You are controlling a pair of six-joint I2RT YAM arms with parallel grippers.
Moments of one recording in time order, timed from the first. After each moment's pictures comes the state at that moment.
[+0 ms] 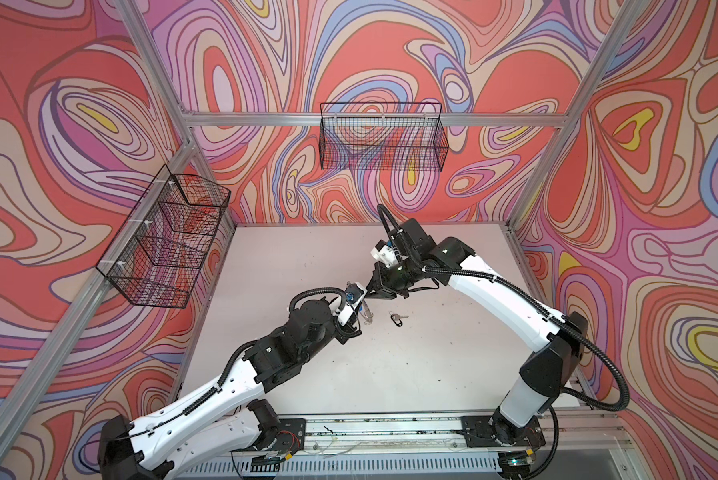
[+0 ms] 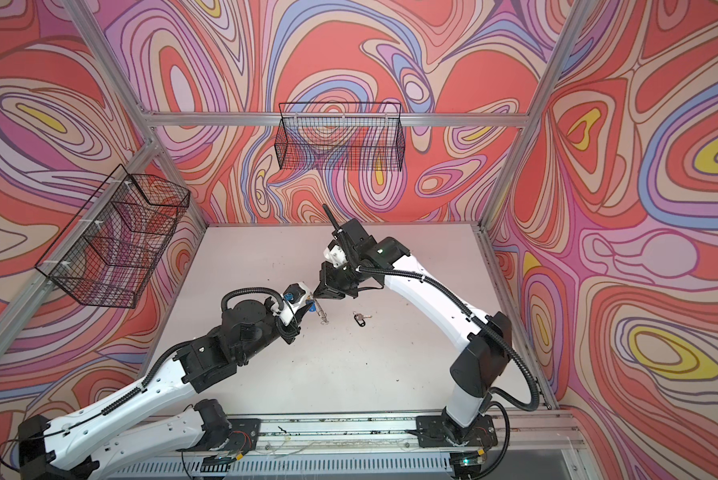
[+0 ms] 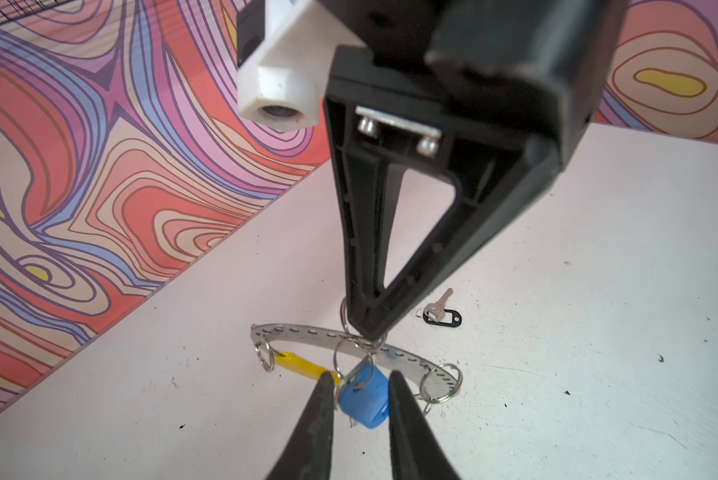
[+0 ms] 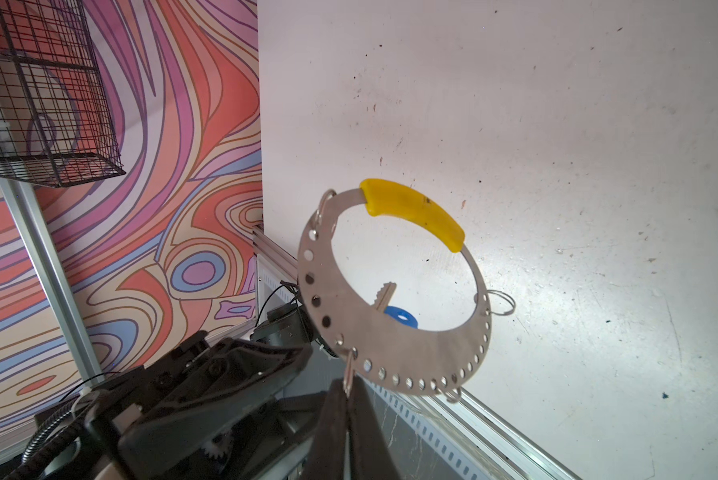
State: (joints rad) left arm -0.87 0.92 0.74 -0.18 -0.22 0.16; right arm 0.70 1.72 1.75 -0.98 -0.57 0.79
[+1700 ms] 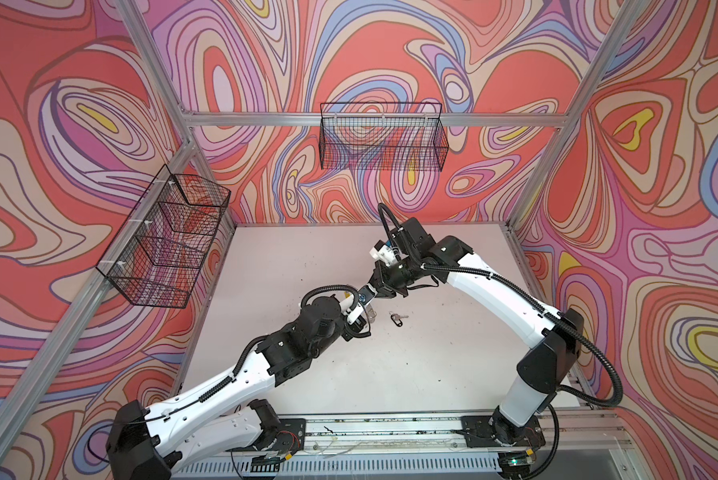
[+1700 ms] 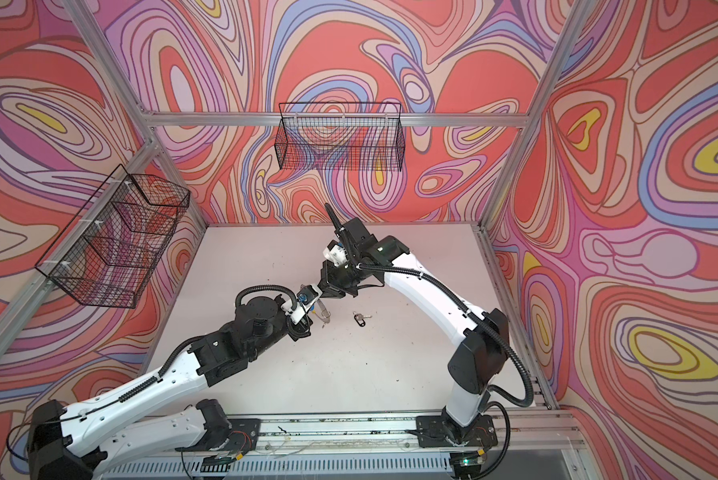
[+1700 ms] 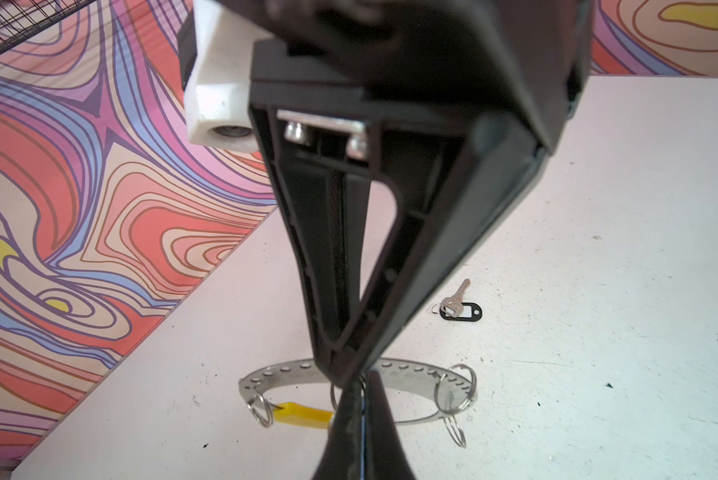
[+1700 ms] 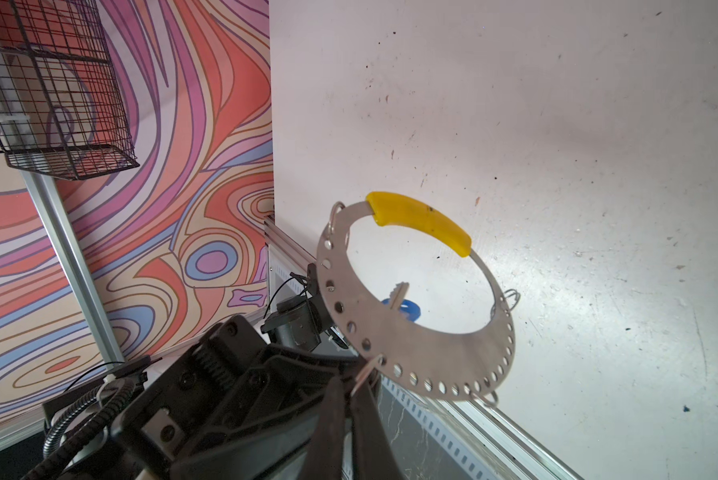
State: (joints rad) left arm -0.88 0.99 0.76 -0.13 -0.23 0.28; right arm 0.67 1.74 1.75 -0.96 -0.66 0.76
